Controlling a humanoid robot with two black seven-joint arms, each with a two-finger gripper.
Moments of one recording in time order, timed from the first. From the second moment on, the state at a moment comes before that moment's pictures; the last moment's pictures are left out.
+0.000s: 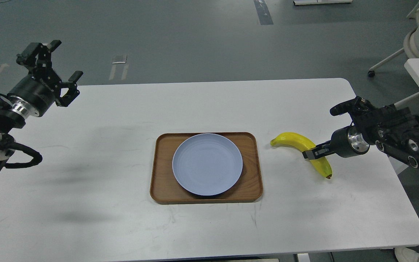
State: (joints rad) left arm -0.76 0.54 -0.61 -0.63 0.19 -0.49 -0.44; right arm 1.13 -0.50 -0.37 0.68 -1.39 0.41 0.49
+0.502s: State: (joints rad) left arm -0.77 0.54 -0.61 -0.64 0.19 -0.49 -0.44; right arm 1.39 -0.52 -0.36 0.93 -1.31 0.43 0.49
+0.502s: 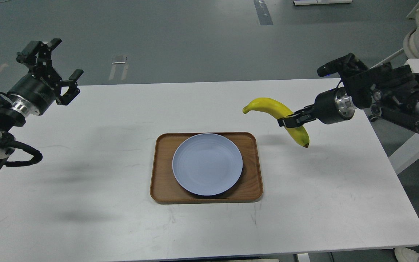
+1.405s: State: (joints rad) left arm -0.78 0.53 -0.61 -0.64 0.19 -0.49 -0.44; right arm 1.33 -0.11 -0.44 0.77 -1.14 0.44 0.49
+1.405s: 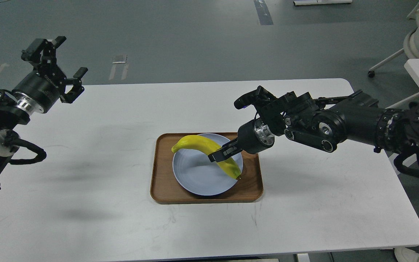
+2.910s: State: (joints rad) left arm -0.78 0.36 -0.62 -0.57 0.19 -0.49 -0.44; right arm 0.66 -0.39 0.54 0.71 -0.24 0.40 0.49
